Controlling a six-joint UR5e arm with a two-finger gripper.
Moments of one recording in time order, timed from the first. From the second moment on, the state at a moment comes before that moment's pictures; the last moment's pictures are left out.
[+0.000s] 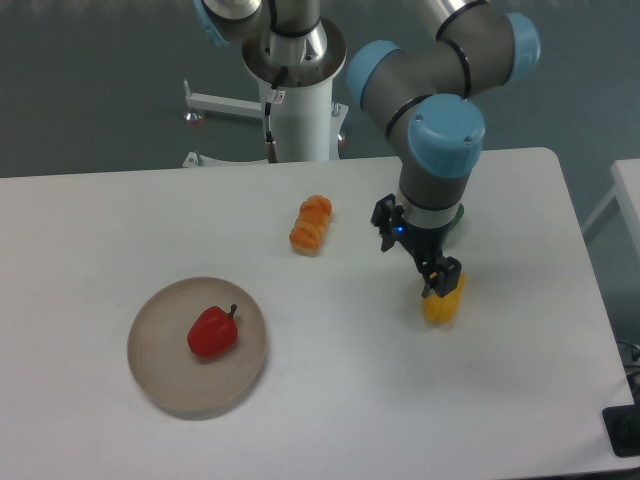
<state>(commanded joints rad) 2.35 -1.99 -1.31 -1.40 1.56 1.55</state>
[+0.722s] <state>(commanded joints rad) 2.36 -1.99 -1.32 -1.41 1.56 1.58</state>
